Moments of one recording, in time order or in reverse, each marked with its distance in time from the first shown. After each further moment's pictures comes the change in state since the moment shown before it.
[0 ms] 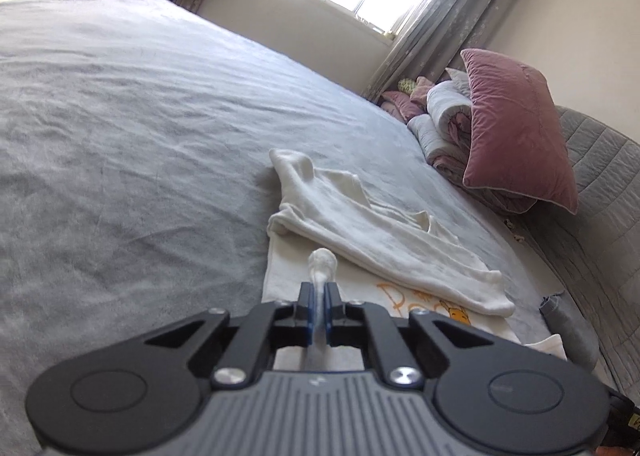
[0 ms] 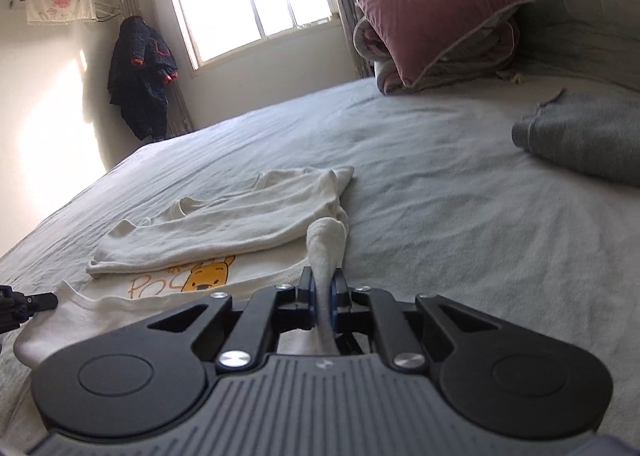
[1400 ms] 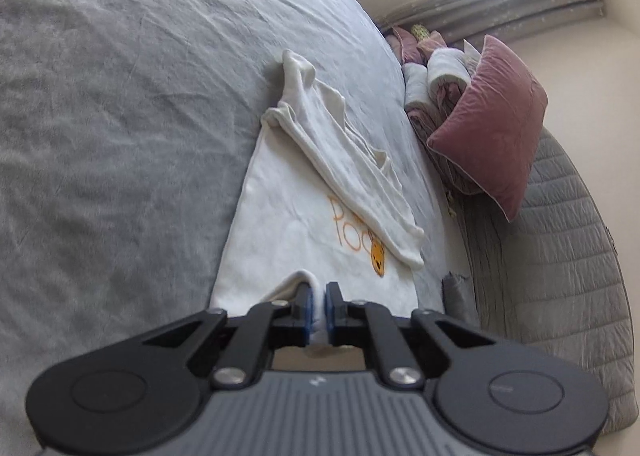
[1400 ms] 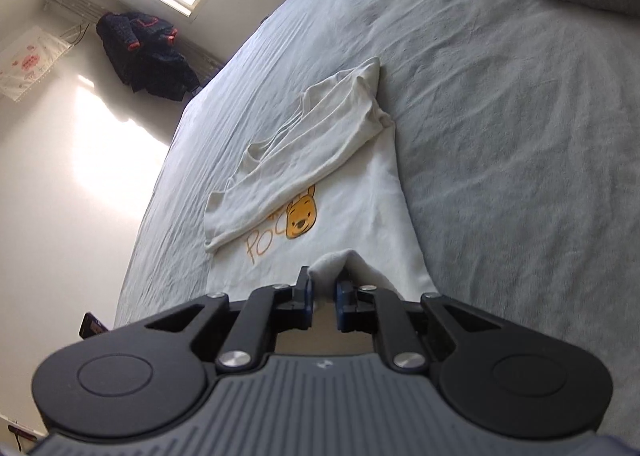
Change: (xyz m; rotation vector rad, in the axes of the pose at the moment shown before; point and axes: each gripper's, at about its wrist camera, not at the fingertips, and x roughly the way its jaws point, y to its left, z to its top) left arm -0.017 0.032 0.006 -0.427 0.340 -0.197; right arm -0.007 -0.034 0.038 0.481 0.454 0.268
